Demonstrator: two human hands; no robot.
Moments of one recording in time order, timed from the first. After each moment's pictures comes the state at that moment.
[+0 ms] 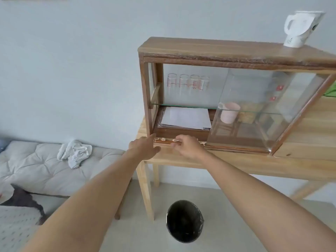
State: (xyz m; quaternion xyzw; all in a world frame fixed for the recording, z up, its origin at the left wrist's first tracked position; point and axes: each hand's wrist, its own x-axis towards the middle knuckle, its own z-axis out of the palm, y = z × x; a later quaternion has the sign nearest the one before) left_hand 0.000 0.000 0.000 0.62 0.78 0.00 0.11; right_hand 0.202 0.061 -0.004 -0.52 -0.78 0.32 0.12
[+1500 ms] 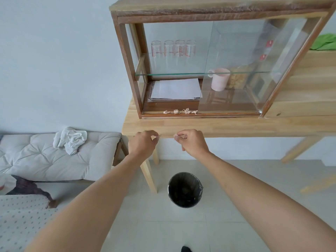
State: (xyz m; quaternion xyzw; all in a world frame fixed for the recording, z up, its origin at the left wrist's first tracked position) left_hand 0.051 -0.070 -0.059 0.60 0.77 0.17 0.12; right_hand 0.263 -0.022 -0.074 -0.57 -0.70 0.35 0.26
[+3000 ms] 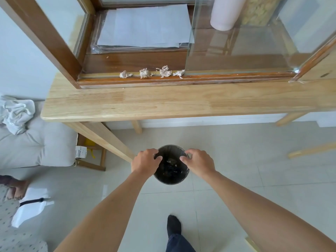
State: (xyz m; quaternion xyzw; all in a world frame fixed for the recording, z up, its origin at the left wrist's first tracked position) left_hand 0.136 -0.027 -0.310 0.53 0.79 0.03 0.31; right_hand 0.358 0.005 -0.316 -0.68 -0.65 0.35 -0.01
